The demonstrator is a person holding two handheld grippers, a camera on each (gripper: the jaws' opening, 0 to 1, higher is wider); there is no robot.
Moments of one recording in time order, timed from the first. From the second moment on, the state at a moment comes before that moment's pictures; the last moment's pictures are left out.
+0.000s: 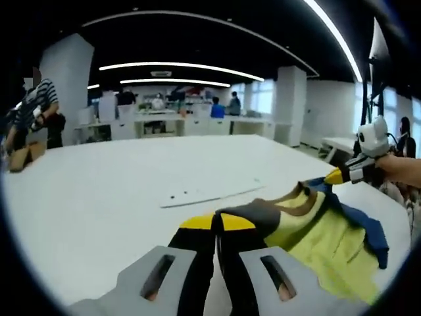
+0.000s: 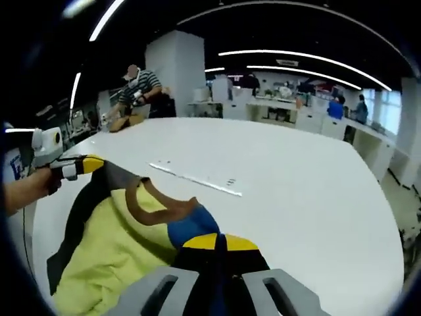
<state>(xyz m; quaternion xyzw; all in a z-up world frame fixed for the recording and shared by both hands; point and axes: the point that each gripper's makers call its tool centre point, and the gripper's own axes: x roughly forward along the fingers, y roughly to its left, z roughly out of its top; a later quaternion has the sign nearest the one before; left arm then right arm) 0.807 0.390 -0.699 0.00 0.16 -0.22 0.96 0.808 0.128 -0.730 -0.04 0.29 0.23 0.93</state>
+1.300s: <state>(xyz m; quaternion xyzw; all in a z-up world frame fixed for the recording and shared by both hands) 0.807 0.410 -0.732 0.02 0.19 -0.21 0.96 0.805 0.139 -0.755 -0.01 0.33 0.27 0.90</state>
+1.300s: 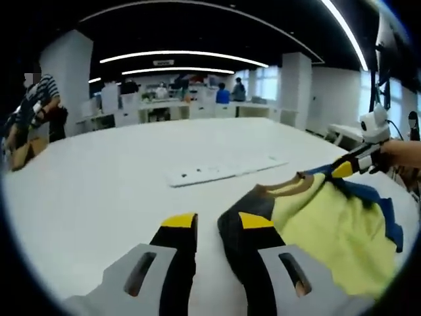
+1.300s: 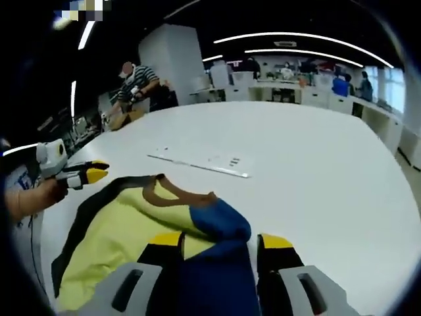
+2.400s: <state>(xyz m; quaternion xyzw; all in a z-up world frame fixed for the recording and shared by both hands) 0.676 0.369 -0.686 0.04 0.19 -0.36 0.91 0.670 0.158 -0.723 -0.07 0.37 0.41 0.83</state>
